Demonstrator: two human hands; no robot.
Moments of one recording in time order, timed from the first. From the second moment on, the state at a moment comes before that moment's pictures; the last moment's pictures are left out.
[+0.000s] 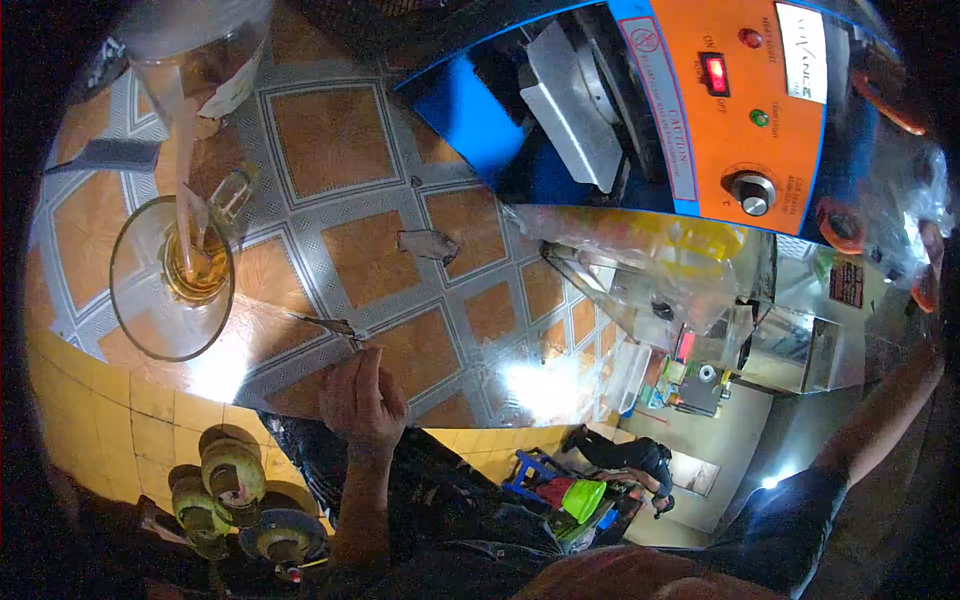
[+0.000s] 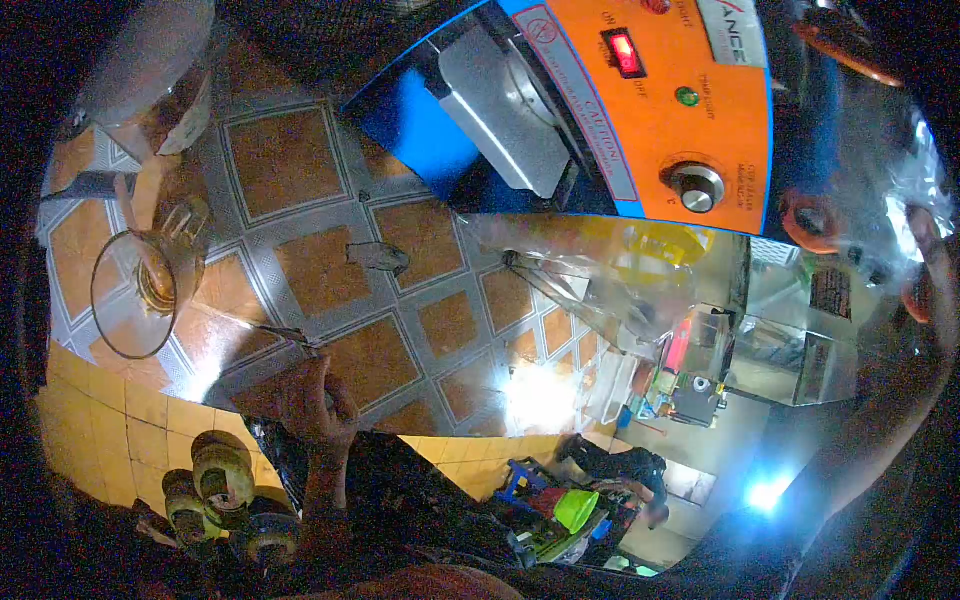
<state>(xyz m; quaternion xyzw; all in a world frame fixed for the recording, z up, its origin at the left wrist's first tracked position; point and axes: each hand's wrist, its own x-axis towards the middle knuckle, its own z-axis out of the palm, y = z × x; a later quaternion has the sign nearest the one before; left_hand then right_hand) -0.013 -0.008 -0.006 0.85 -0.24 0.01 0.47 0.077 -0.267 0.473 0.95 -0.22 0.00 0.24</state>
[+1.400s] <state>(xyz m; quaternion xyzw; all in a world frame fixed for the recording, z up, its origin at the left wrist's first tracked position) -0.023 -0.005 -0.021 0.83 -0.24 0.01 0.50 0.047 -0.214 0.433 0.92 -0.07 0.15 0.35</state>
